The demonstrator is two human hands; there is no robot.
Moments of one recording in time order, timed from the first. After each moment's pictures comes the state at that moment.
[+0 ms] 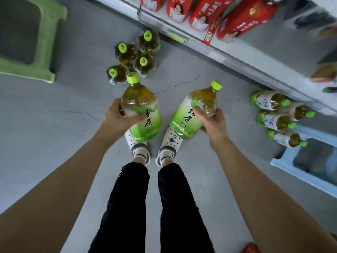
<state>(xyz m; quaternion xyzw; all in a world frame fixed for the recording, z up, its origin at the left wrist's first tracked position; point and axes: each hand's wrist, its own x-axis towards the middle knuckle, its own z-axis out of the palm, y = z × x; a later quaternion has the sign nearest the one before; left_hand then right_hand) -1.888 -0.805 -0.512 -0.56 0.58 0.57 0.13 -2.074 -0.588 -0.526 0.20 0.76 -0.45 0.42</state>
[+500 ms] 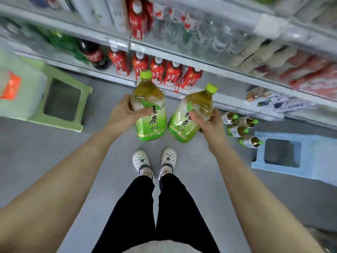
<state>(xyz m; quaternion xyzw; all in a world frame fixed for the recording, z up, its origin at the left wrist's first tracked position) -1.943 -0.831 -0.211 -0.41 0.71 0.57 0.09 -2.063 -0.590 -0.205 0.10 0.75 -0.56 0.32</state>
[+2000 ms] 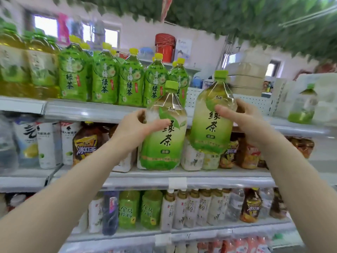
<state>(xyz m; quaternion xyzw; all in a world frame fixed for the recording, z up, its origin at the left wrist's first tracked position) -2.158 -0.743 0.349 0.02 0.80 0.53 -0.28 -2.223 -0.474 0.403 -0.25 0.77 -0.57 -0.13</state>
